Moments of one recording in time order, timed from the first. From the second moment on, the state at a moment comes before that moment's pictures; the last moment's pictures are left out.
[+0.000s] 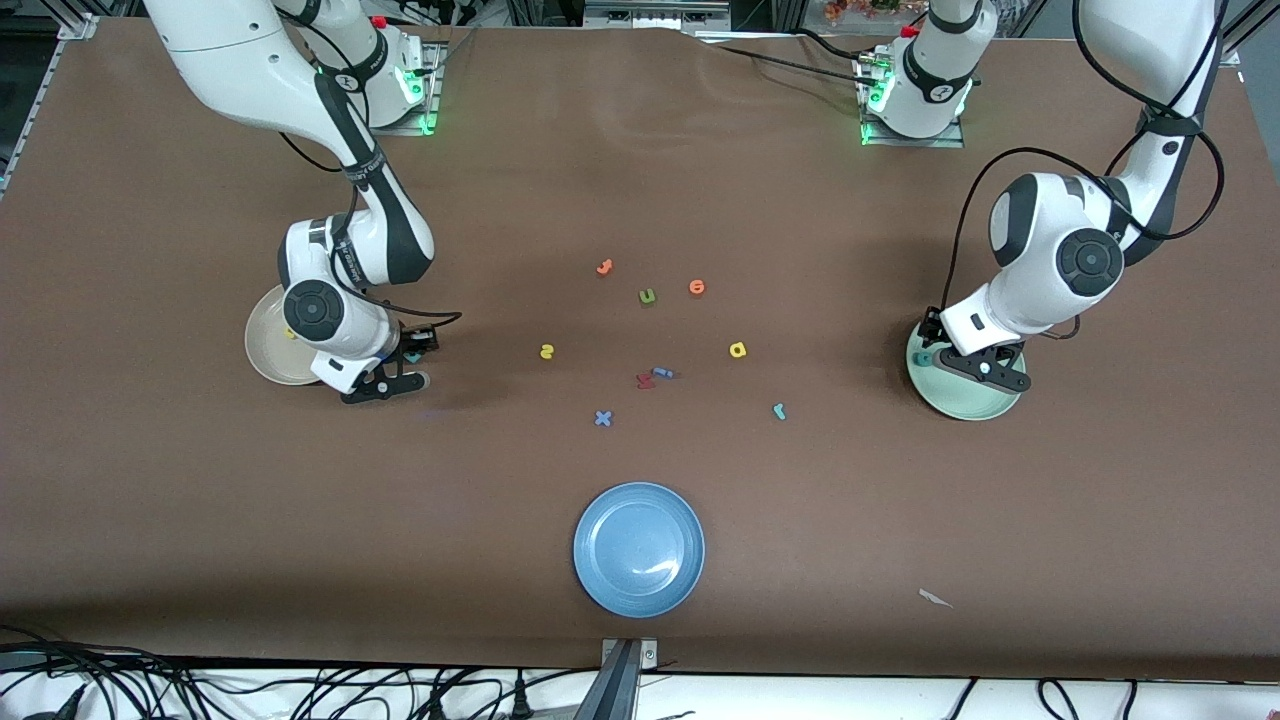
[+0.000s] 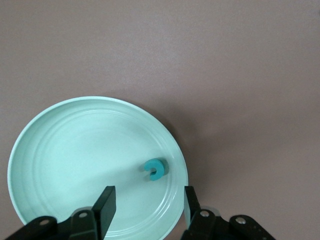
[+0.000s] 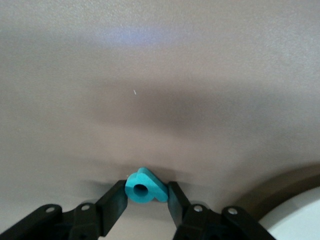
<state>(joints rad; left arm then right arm) -0.05 0.26 -0.03 -2.21 0.00 2.39 0.27 0.35 0.52 -0.10 -2.04 0.04 2.37 -0.01</state>
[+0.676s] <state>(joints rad) -0.26 0.43 -0.07 -2.03 -0.27 2.50 0.20 0.35 0.50 -0.10 -2.03 0.04 2.37 -0.01</state>
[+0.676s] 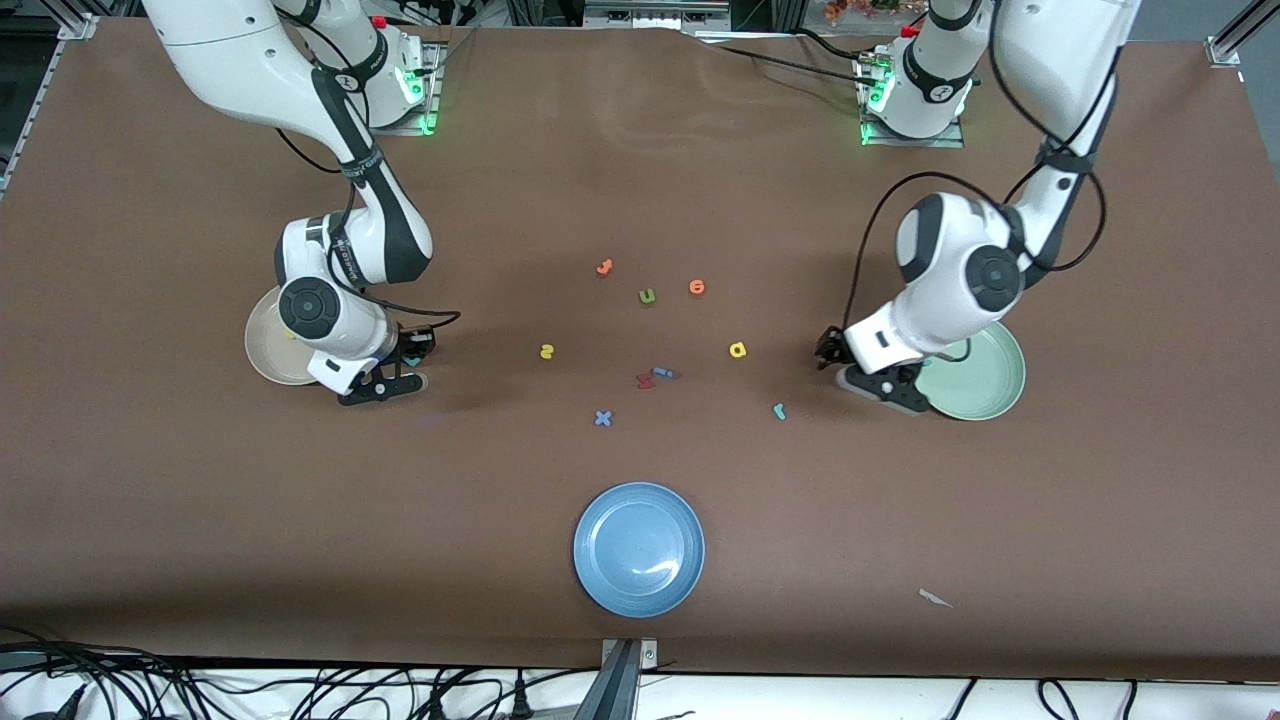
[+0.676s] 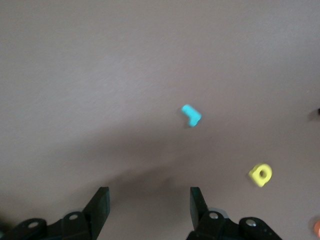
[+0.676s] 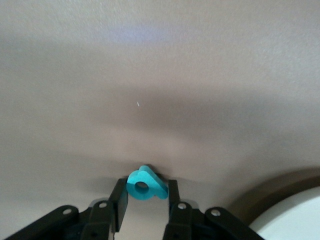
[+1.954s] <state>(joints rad) -0.48 0.65 0.05 -1.87 -0.35 2.64 0.05 0.34 0.42 -0.35 -2.03 0.04 2.03 -0.24</state>
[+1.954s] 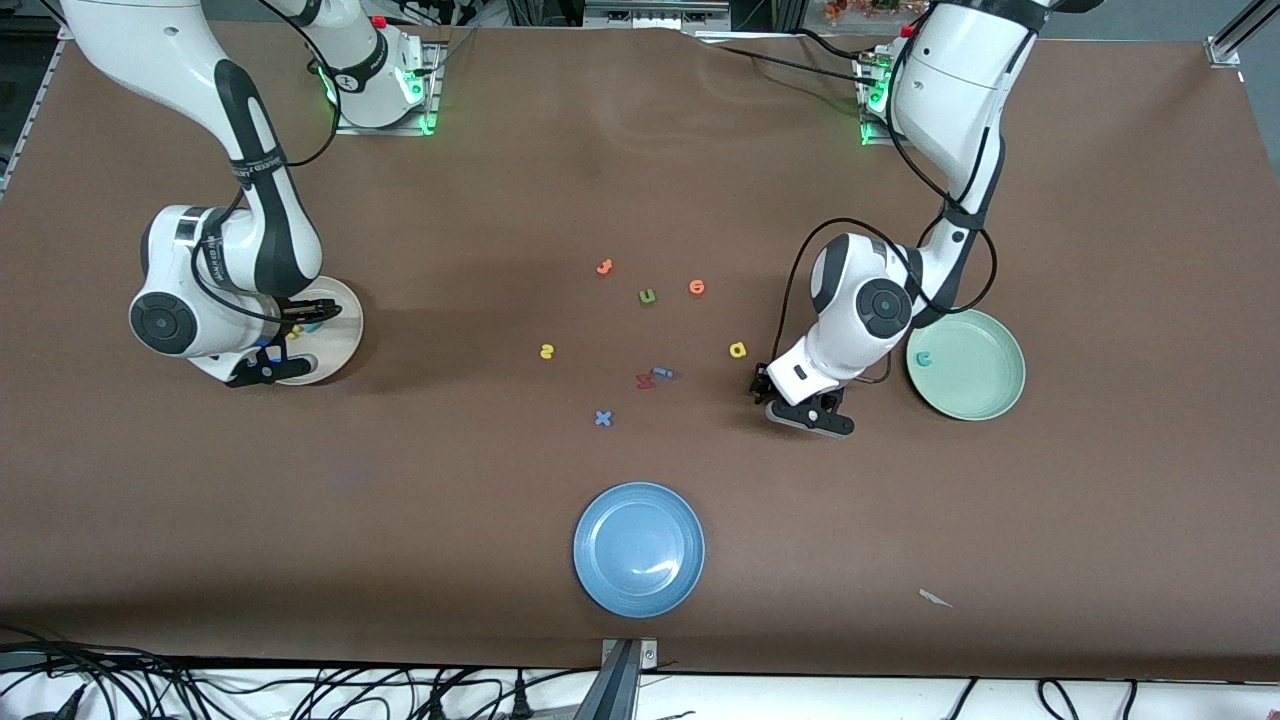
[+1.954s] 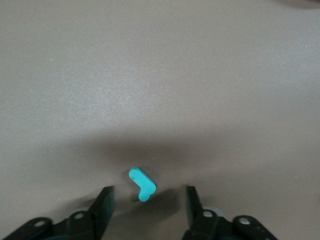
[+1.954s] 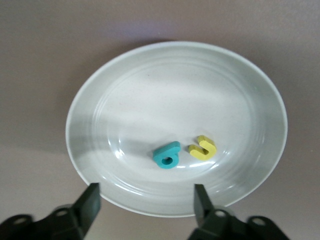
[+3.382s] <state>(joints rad) -0.51 0.66 0.08 -1.87 -0.35 2.65 0.06 0.52 0.62 0.05 -1.85 0.07 2.49 0.58</state>
